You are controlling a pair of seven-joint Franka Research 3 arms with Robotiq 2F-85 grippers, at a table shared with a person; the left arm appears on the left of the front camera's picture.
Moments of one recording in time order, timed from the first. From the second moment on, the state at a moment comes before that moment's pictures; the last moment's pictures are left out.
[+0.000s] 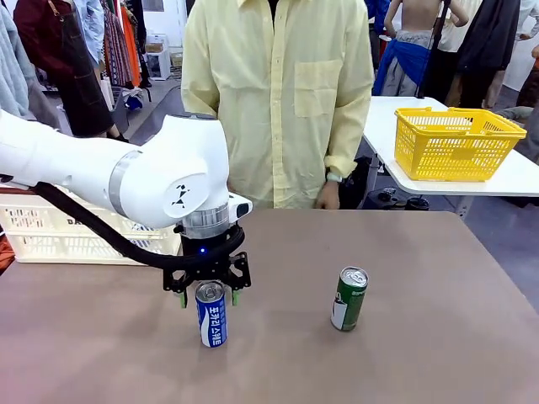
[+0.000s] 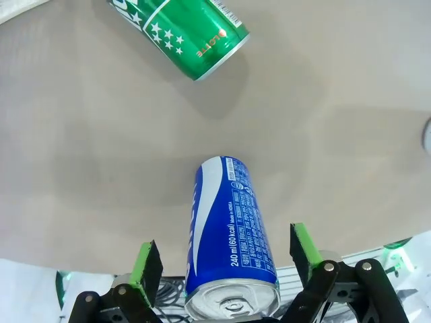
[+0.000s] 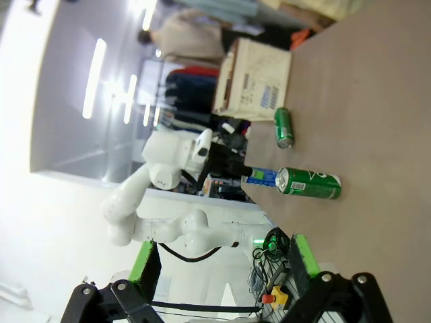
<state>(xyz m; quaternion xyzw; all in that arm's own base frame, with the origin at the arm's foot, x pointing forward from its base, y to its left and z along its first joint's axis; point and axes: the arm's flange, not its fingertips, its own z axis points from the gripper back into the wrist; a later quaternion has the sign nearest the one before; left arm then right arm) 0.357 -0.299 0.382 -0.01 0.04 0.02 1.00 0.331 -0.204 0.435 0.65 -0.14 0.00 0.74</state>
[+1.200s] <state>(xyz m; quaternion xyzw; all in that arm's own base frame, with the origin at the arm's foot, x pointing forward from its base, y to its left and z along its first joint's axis) 0.352 -0.232 0.486 -0.03 0.01 0.00 1.00 0.331 -0.204 0.434 0.65 -0.14 0.00 0.74</state>
